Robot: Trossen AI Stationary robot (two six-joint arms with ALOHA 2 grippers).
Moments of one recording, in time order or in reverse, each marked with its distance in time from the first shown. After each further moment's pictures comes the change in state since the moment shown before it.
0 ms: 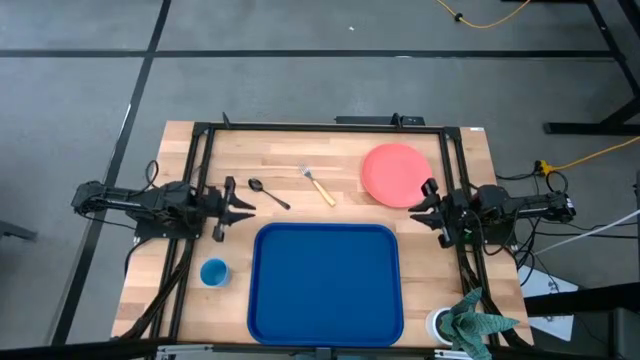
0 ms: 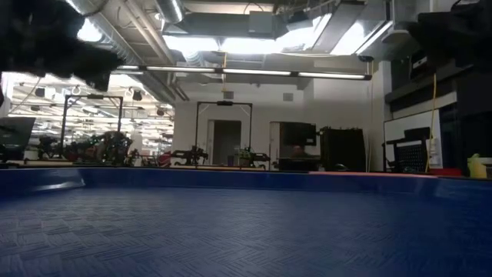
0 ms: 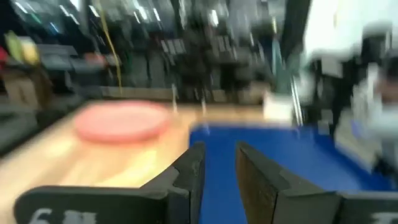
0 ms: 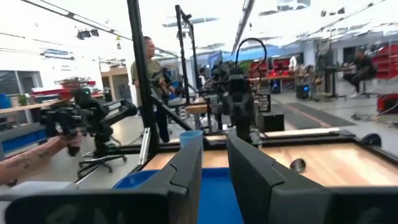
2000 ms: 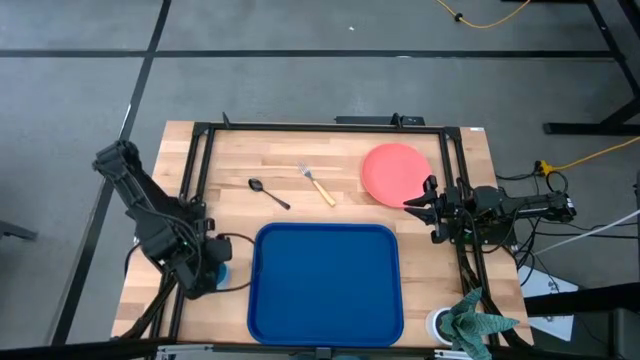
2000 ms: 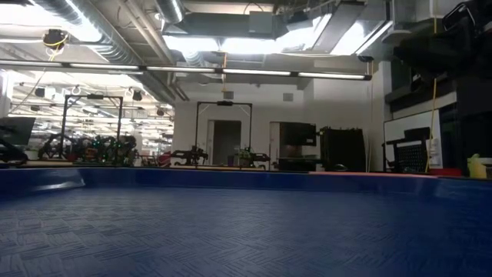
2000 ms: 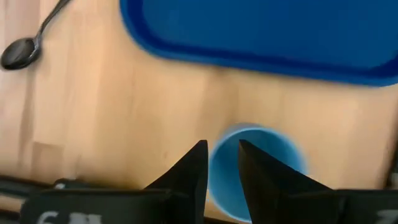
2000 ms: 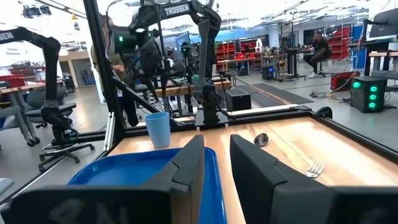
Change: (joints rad) left arm -0.807 1.187 1.115 -1.474 -0.241 -0.969; right arm 0.000 0.003 0.000 -0.093 0.155 0.002
